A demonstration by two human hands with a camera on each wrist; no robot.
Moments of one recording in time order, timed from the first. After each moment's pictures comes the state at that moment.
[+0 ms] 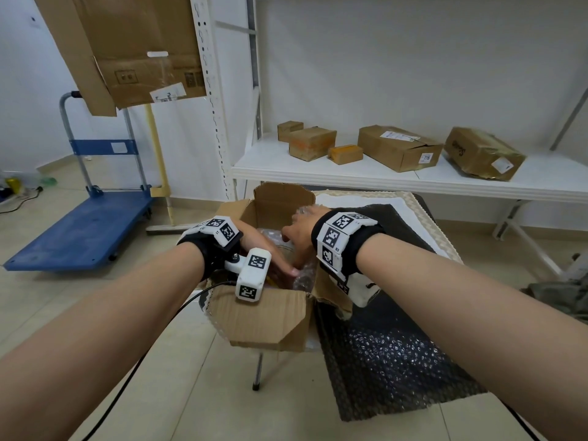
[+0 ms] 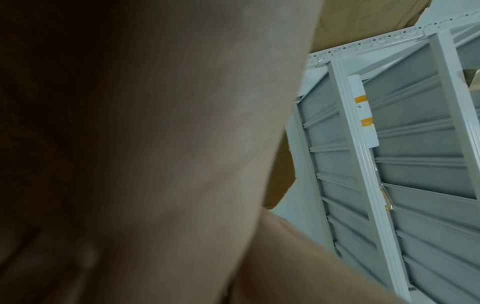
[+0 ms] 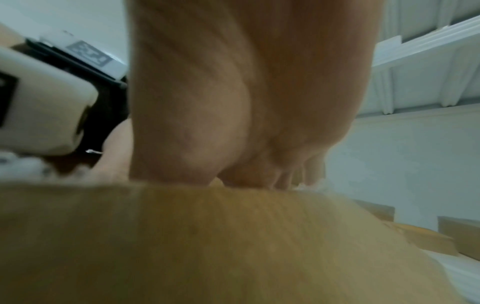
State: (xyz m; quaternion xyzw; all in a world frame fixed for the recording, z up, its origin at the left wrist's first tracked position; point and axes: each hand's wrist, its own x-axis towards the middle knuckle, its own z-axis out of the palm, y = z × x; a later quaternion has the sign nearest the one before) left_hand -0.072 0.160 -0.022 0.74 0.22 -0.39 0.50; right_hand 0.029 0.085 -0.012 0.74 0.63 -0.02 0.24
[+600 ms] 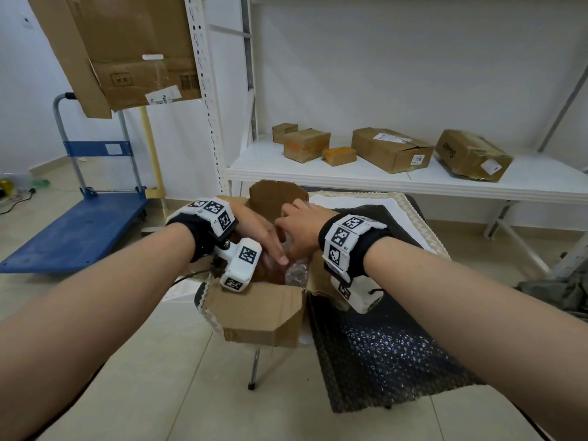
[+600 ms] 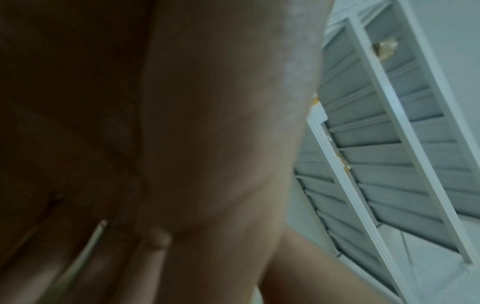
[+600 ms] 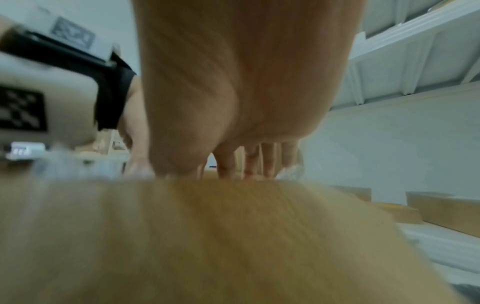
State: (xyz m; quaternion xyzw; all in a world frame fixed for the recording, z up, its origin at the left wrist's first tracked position) left_hand -0.074 0.156 0.017 0.82 0.20 -0.35 0.42; right_hand 0.027 0.048 0.011 0.74 0.67 0.00 0.10
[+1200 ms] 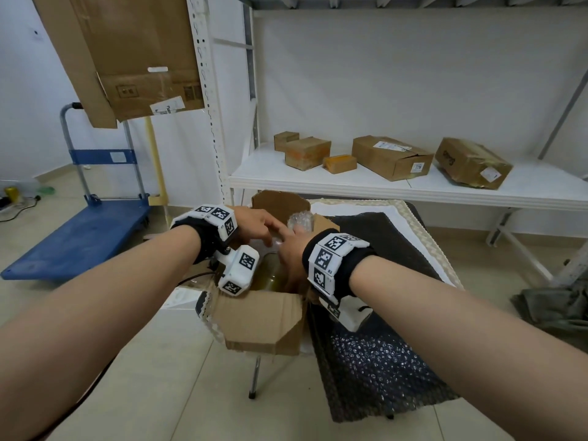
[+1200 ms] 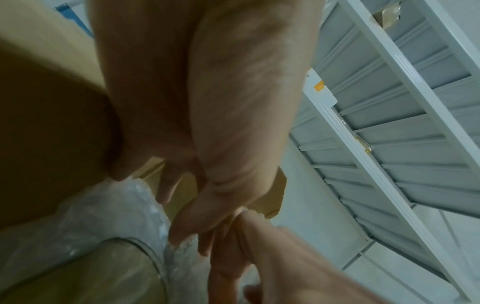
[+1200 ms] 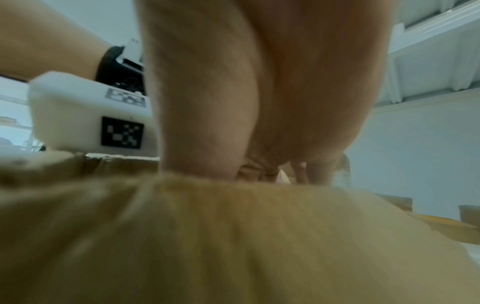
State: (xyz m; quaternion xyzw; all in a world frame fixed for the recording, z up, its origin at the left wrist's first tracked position) left_hand -0.076 0.174 0.014 0.93 0.25 -0.16 0.23; right_hand 0.002 0.038 0.004 0.73 0.66 -0.02 0.20
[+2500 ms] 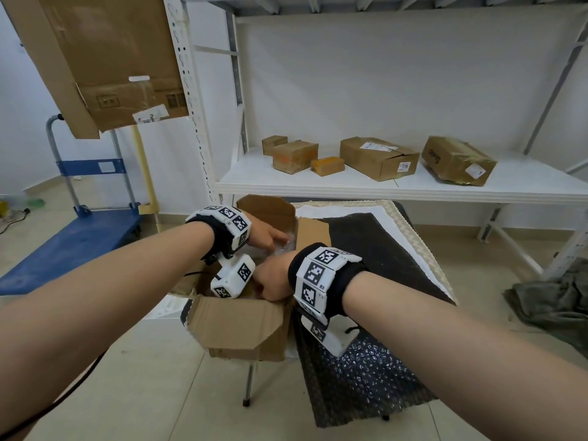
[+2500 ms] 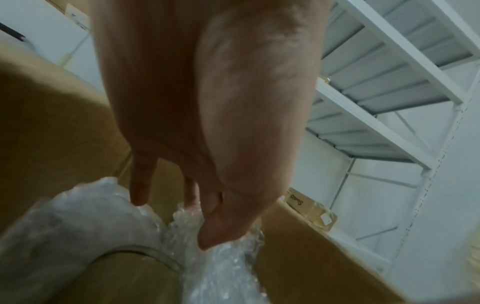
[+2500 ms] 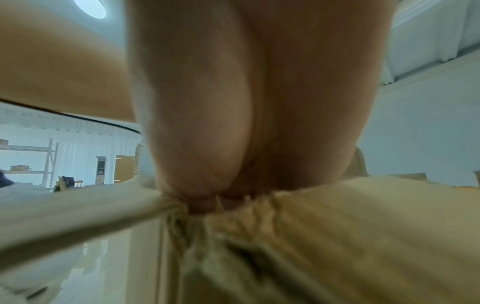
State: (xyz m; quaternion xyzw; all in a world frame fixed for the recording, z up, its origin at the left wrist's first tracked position) left_hand -0.017 0.164 0.000 0.91 0.26 -0.28 0.14; right_hand -0.012 0.020 0.005 0.67 0.71 -0.14 0.17
